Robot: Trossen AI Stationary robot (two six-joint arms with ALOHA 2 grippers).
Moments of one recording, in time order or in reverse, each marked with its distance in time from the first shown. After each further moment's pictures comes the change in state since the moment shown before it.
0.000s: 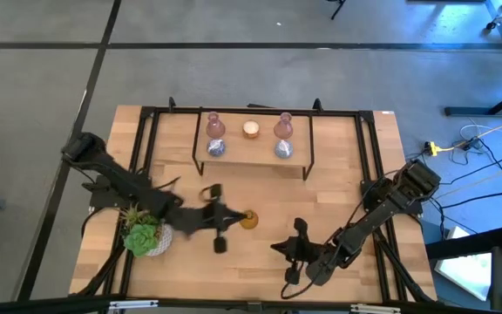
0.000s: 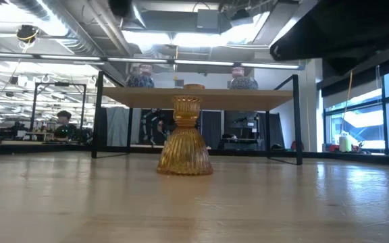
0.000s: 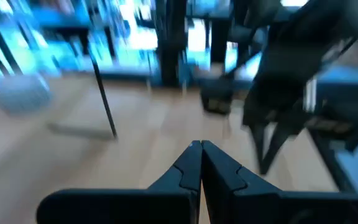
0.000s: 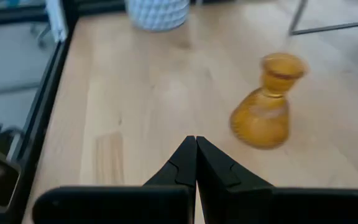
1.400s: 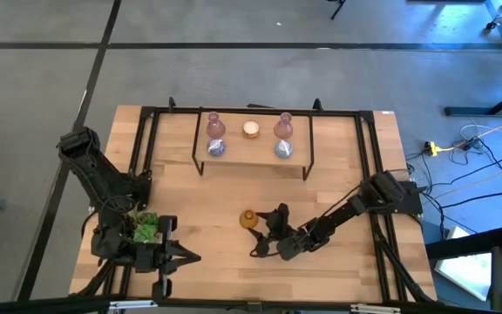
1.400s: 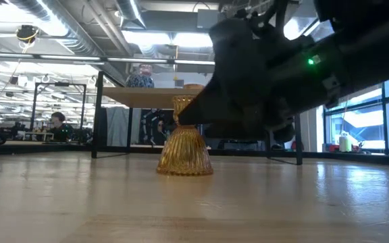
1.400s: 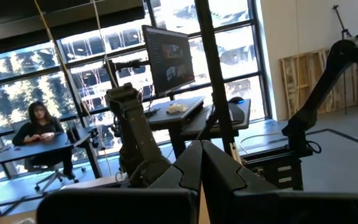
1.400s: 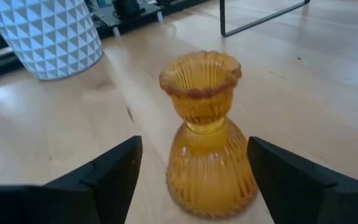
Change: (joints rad) left arm -0.517 -0.086 0.001 0.513 -0.347 0.655; right arm -0.229 0.292 0.000 0.436 0.095 0.055
